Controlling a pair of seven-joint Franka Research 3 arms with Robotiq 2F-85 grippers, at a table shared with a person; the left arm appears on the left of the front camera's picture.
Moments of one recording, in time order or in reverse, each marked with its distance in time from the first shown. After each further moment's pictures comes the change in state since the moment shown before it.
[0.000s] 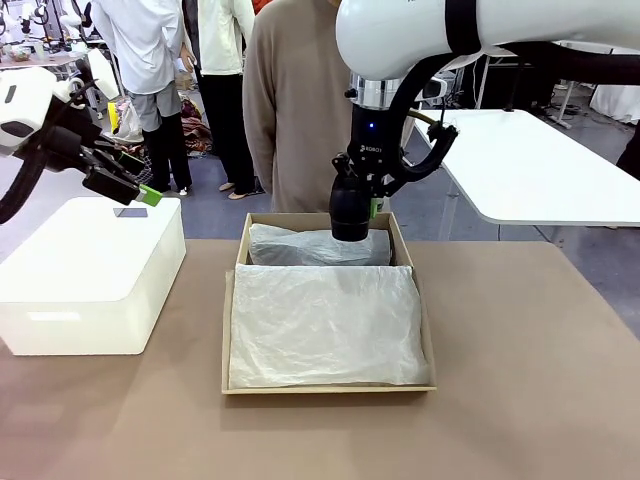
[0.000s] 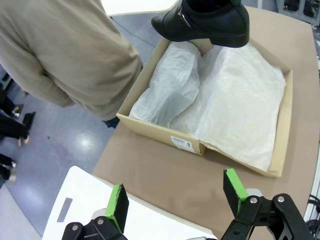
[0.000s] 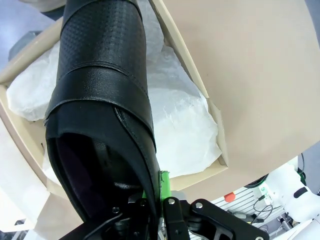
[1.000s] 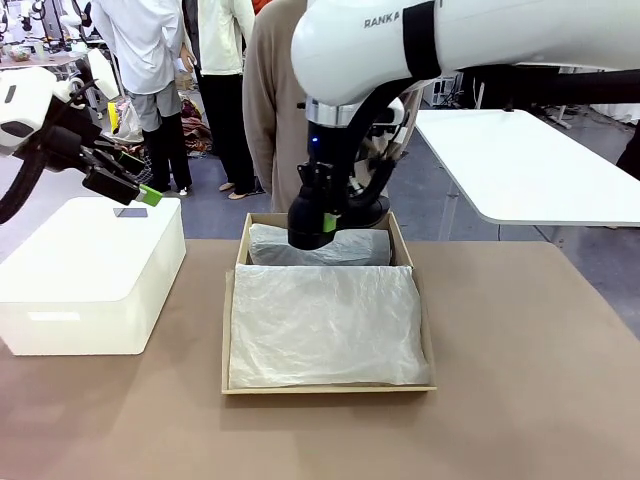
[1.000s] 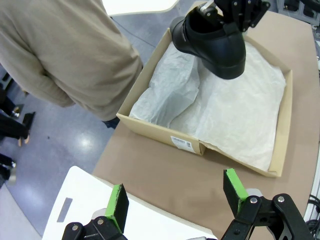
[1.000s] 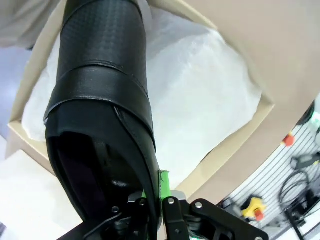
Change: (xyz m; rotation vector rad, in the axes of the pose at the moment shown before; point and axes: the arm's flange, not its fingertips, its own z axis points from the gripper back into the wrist) left arm 0.000 0.000 0.000 0.000 0.000 0.000; right arm -0.052 0.055 -0.017 0.057 0.001 -0.500
